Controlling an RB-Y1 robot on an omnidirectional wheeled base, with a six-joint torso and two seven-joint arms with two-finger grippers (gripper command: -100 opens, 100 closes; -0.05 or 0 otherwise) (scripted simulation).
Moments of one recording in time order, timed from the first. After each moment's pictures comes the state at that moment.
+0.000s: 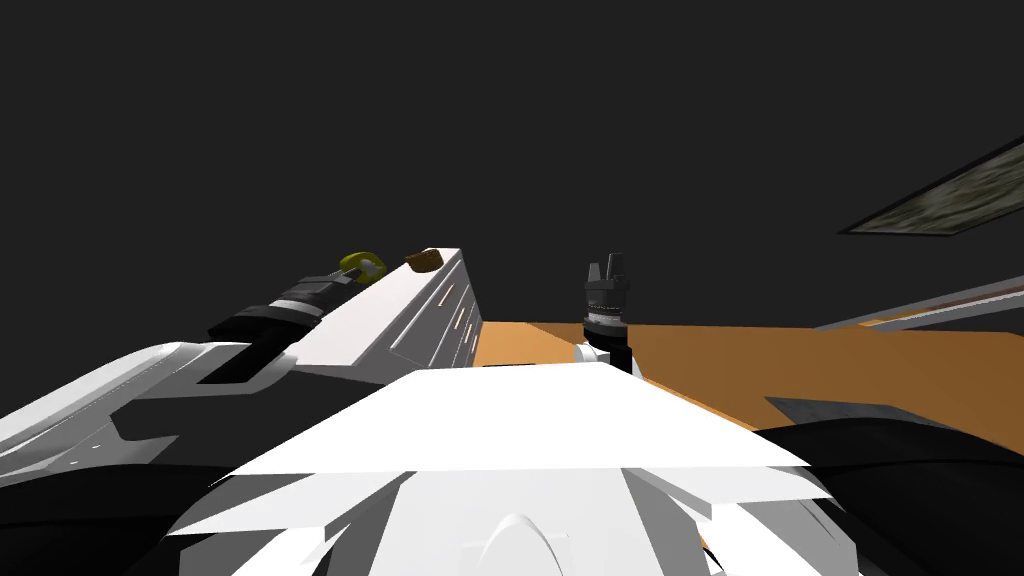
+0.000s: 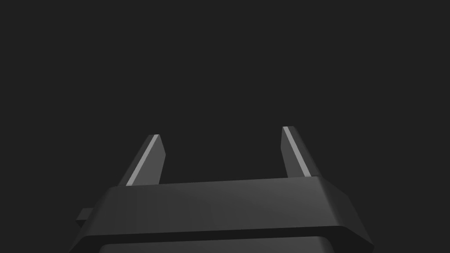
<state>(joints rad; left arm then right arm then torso) 0.61 0.94 0.53 -1.96 -0.39 -0.11 -0.08 0.51 -0.01 0.03 -2.31 0.05 -0.53 0.09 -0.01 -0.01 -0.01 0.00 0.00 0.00</state>
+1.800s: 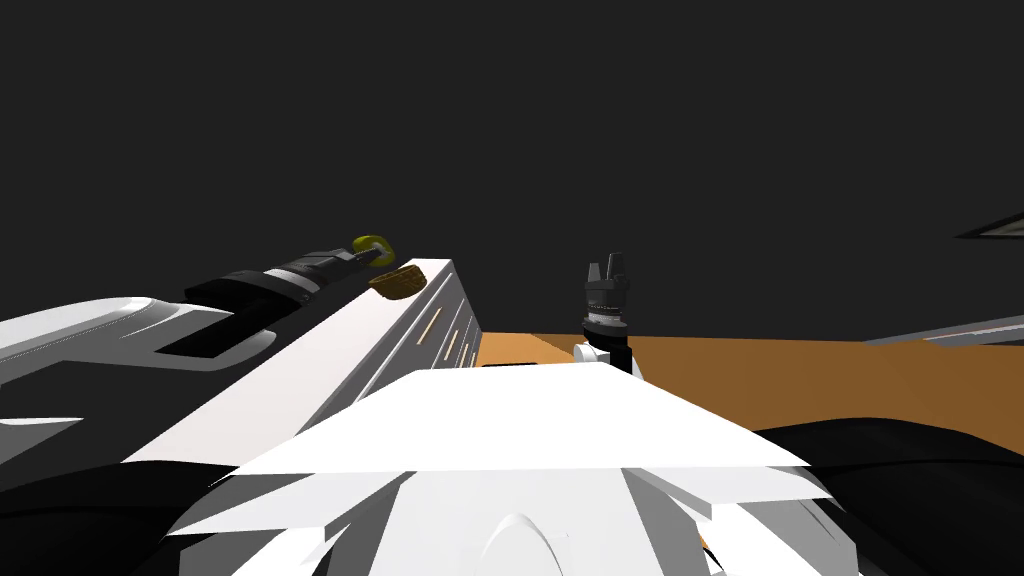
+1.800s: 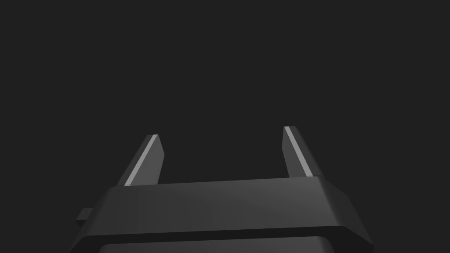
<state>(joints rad) 0.72 1.24 0.61 -2.08 -0.31 0.02 0.15 0.51 -0.01 0.03 -2.31 0.05 -0.53 0.09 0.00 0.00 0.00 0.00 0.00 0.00</state>
